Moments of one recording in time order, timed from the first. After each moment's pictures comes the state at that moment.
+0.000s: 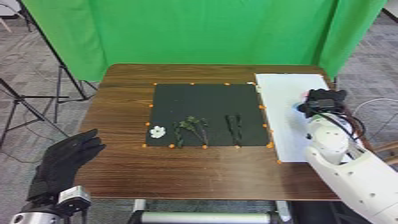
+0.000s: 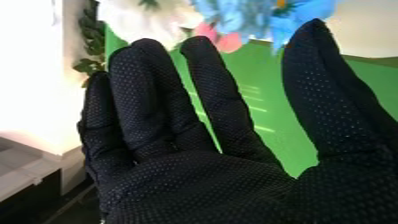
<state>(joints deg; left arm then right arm) 149.3 -50.1 -103.8 -131.1 39.1 19.5 21.1 -75.2 -47.3 59.1 -87.1 -143.8 -3.6 40.6</state>
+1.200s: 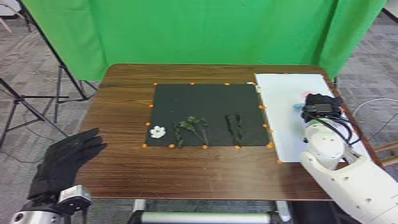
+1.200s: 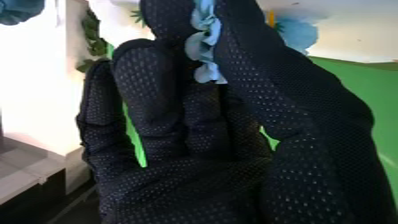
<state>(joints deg) 148.8 -50.2 -103.9 -131.1 39.5 18.6 20.6 -76.9 -47.6 58.5 -87.5 -144.8 -1.4 42.8</state>
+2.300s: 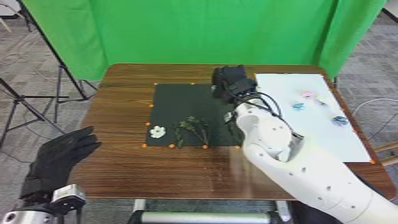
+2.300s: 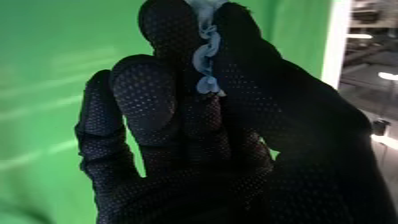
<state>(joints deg) 150.7 -50.4 -107.0 -132.1 39.9 18.7 19.7 -61.8 -58.7 38.7 -100.6 -135.5 4.0 28.8</state>
